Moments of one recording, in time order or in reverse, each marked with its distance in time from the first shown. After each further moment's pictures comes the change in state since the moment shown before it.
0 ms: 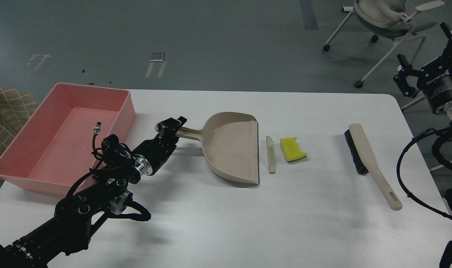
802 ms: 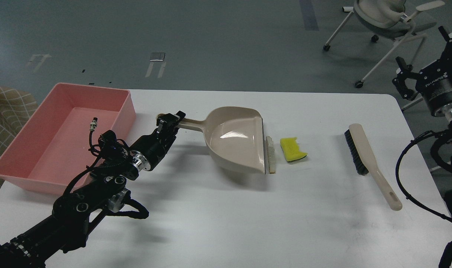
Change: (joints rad) left arm -0.006 0.011 0.004 0.000 0.006 0.001 -0.070; right arm -0.009 0.006 0.000 -0.003 0.000 -0.002 0.000
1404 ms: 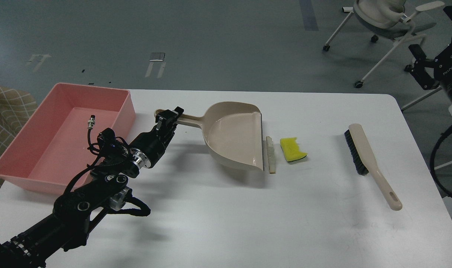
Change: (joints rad) left arm -0.006 0.002 0.002 -0.017 0.016 0.053 0.000; right arm -0.048 -0.157 -0.044 0.215 -0.250 0.005 0.002
